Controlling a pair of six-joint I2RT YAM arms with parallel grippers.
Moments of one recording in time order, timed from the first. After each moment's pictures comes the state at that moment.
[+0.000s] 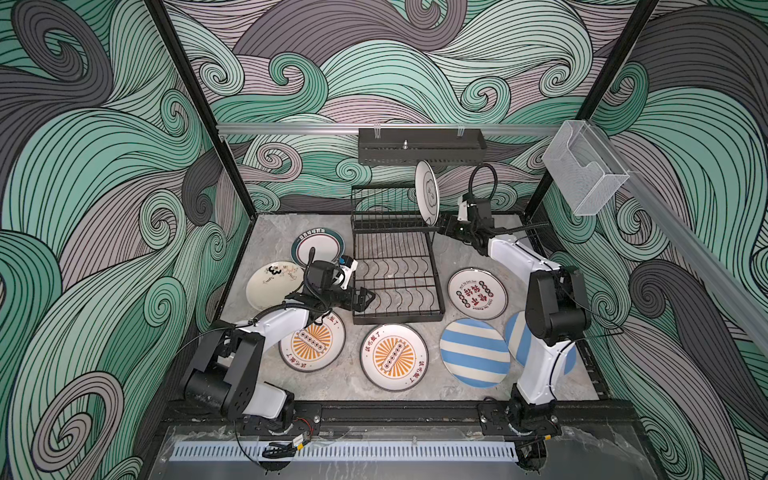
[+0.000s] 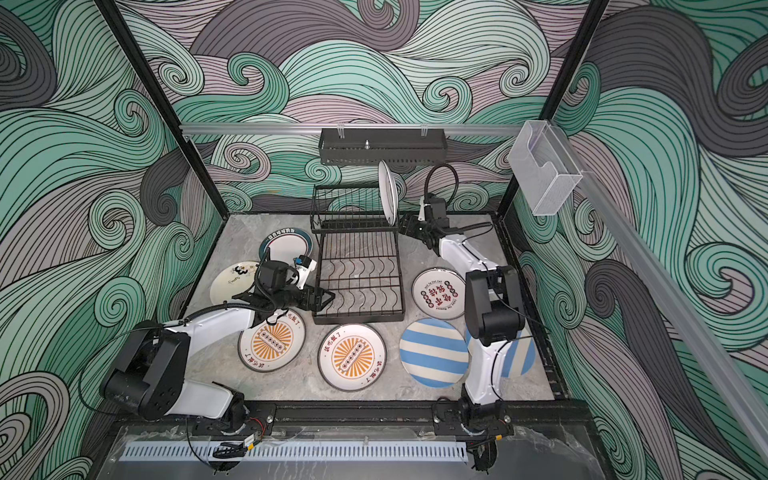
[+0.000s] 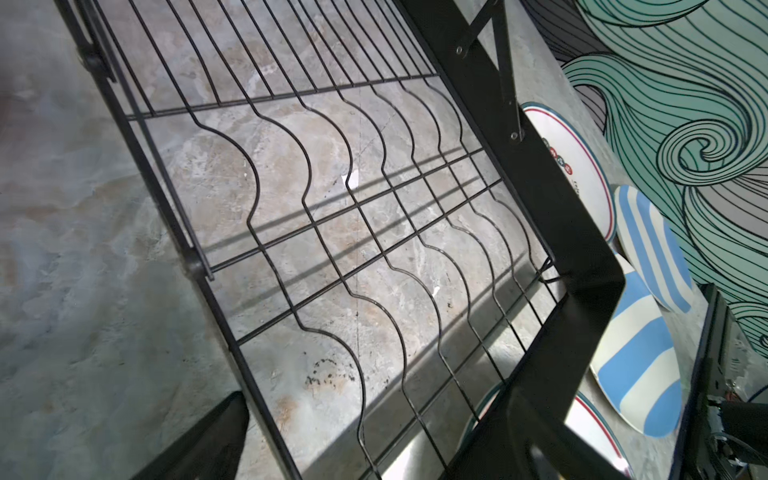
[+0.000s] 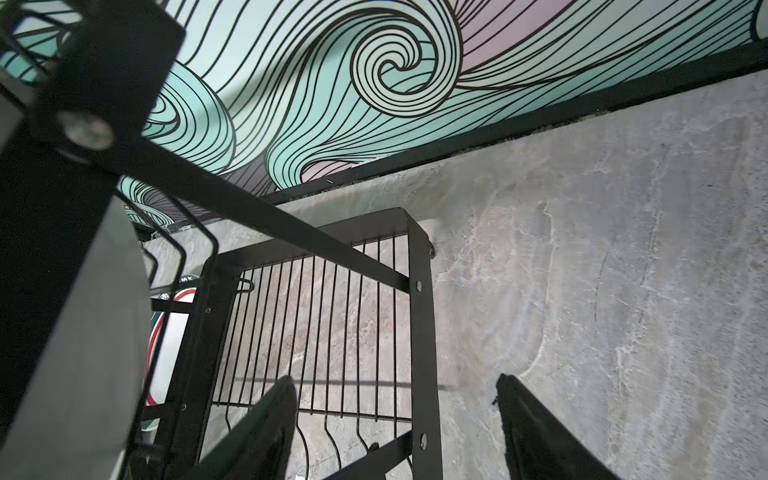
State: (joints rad) left arm -0.34 1.44 0.67 0.03 0.45 -0.17; right arm 0.21 1.95 1.50 -0.17 -0.20 0.43
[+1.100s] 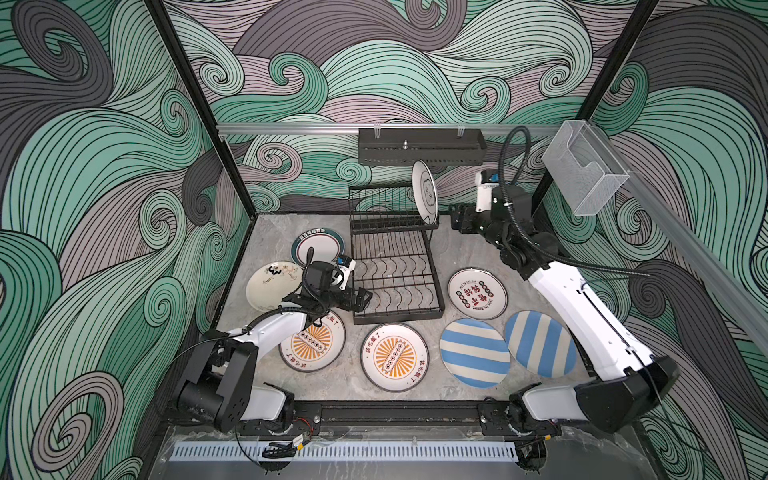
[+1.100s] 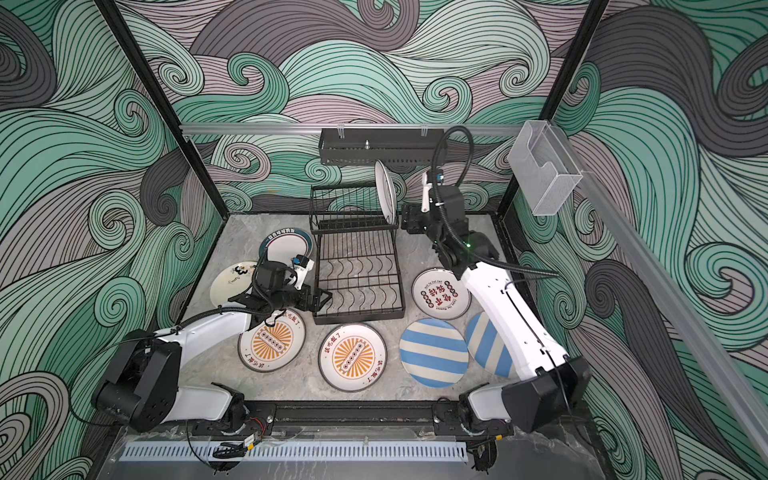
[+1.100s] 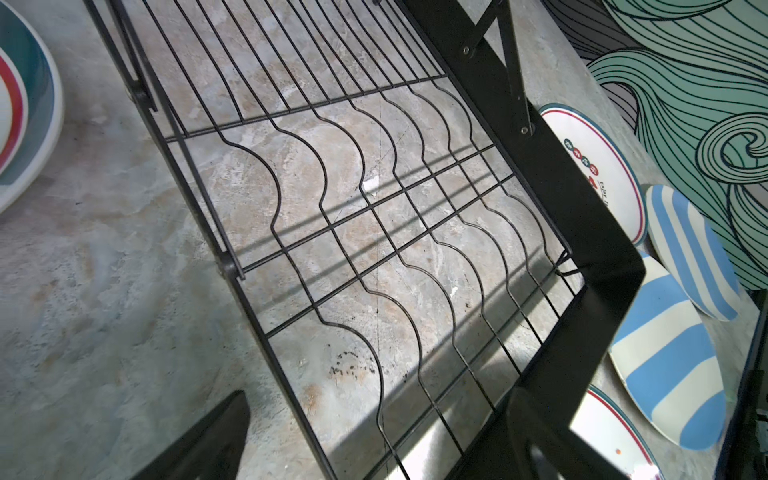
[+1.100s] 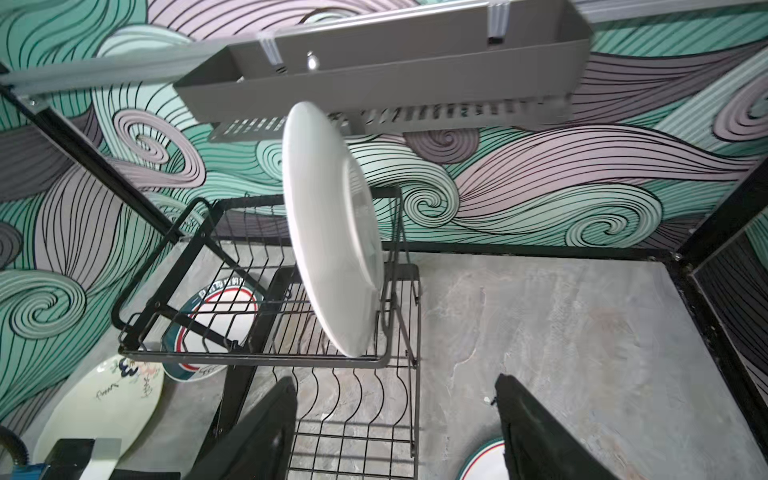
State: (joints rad) left arm -0.35 1.36 0.66 -0.01 0.36 -0.14; right arm 0.42 1.43 1.53 -0.51 0.14 0.18
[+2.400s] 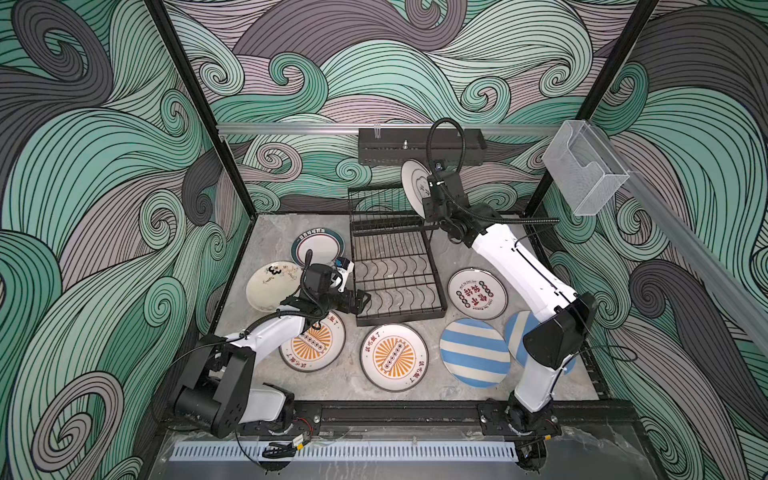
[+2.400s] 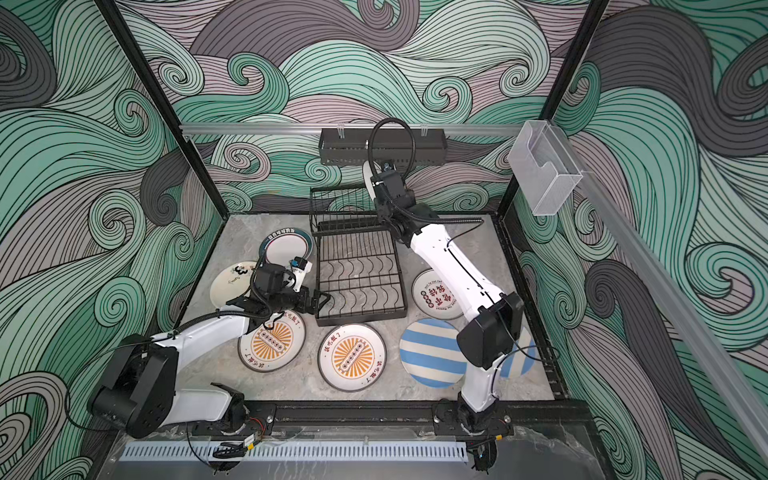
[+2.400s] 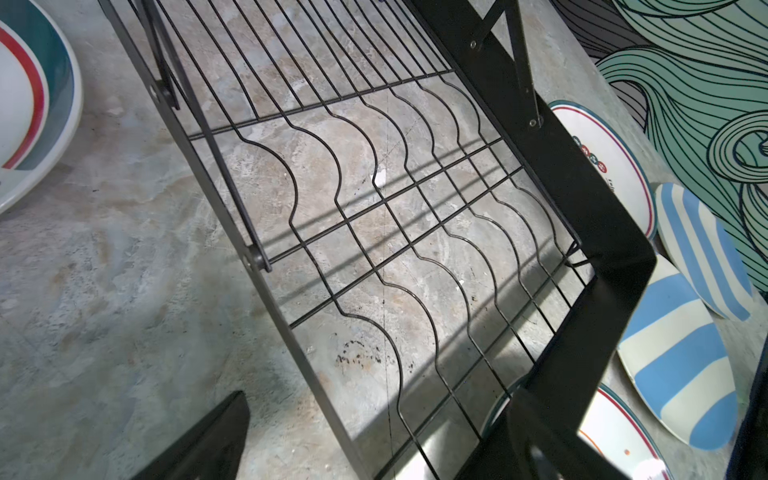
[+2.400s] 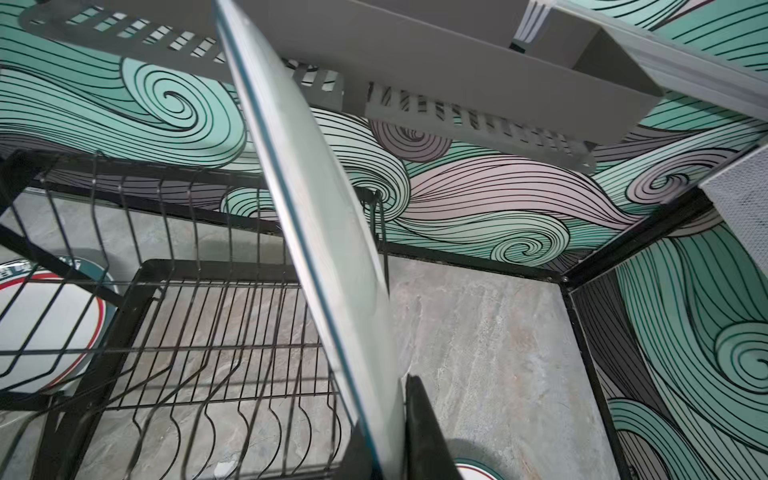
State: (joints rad) left arm -0.35 1.34 0.63 -0.01 0.35 -0.14; right arm 0.58 1.82 1.97 -0.71 0.57 0.05
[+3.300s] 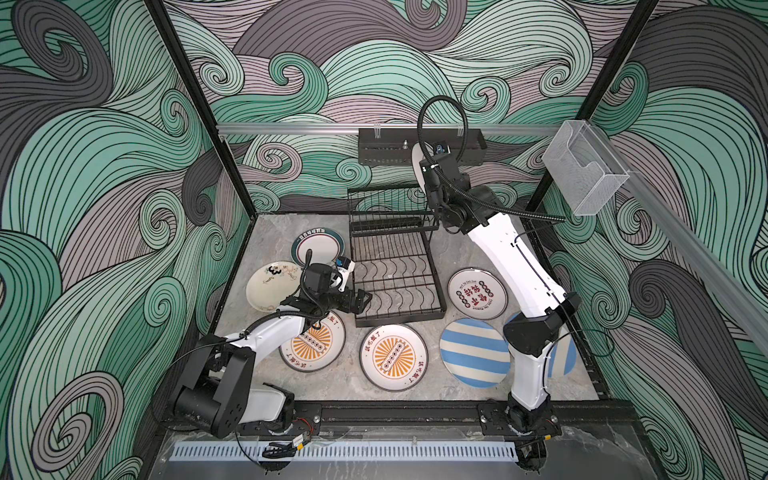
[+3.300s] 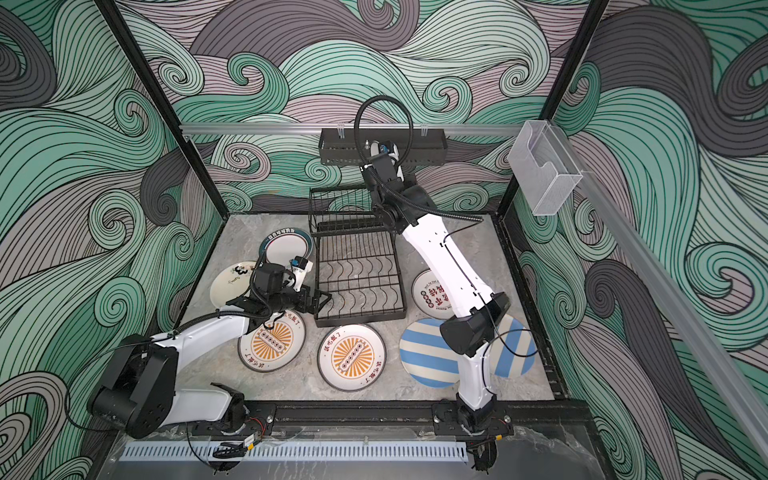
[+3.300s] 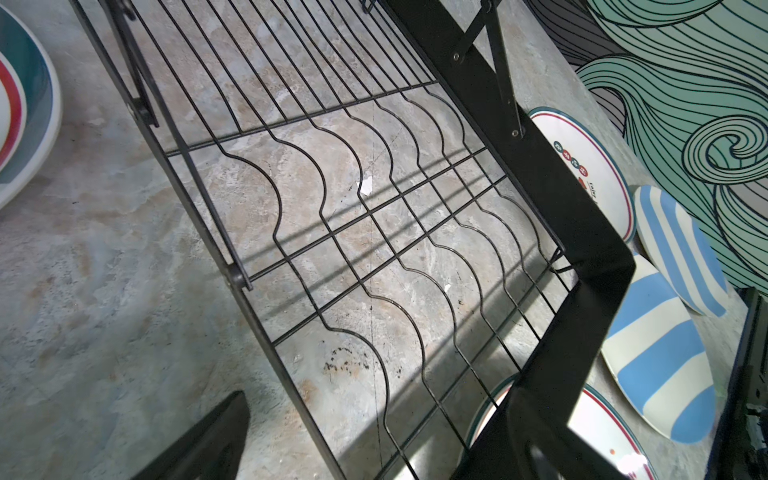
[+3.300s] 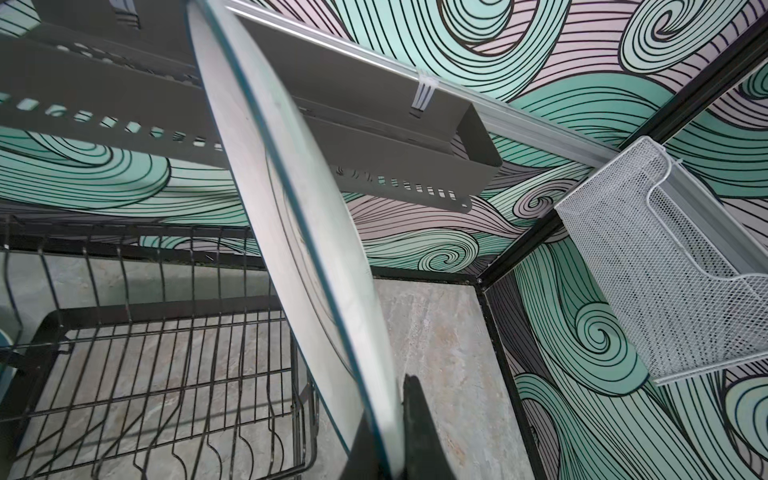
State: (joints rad) left arm -0.35 1.34 0.63 0.01 0.38 -0.15; right arm 0.63 1.96 2.39 -1.02 0.84 0.05
